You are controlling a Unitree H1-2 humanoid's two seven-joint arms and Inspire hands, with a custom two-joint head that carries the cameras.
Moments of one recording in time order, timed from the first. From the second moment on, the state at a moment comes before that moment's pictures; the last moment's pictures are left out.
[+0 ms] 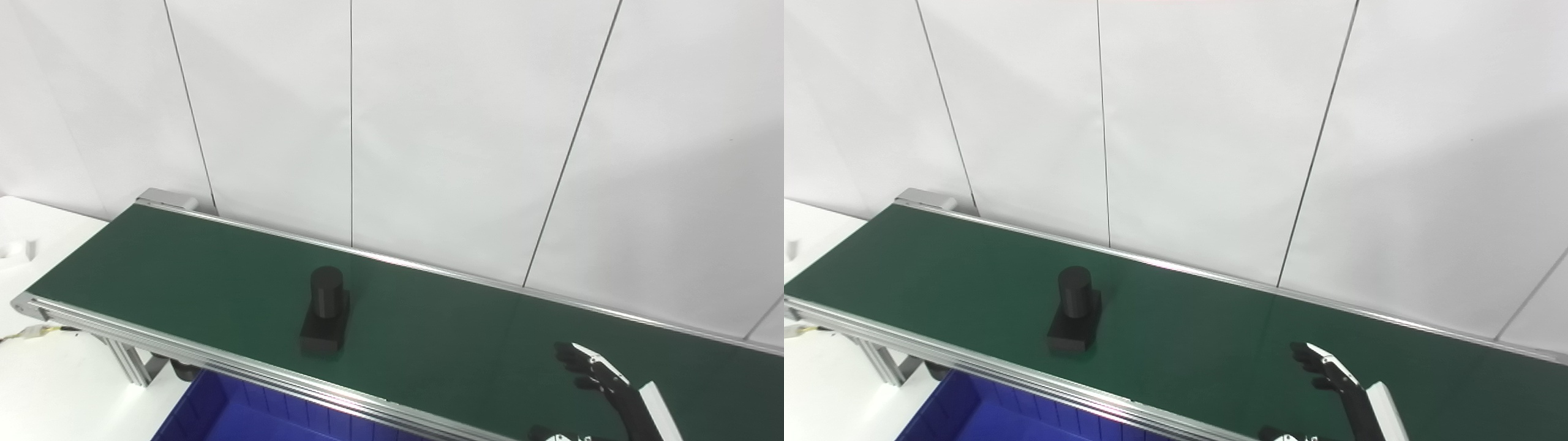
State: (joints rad) left arm 0.11 -0.01 -0.19 0.41 -0.04 -0.43 -0.26; right arm -0.13 -0.19 0.16 -0.18 -0.36 0.03 0.18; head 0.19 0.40
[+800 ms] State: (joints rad) left arm 0.11 0.00 -0.19 0.41 -0.04 -0.43 -0.26; right arm -0.21 -0.17 0.18 -0.01 -0.36 0.01 0.14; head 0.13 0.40
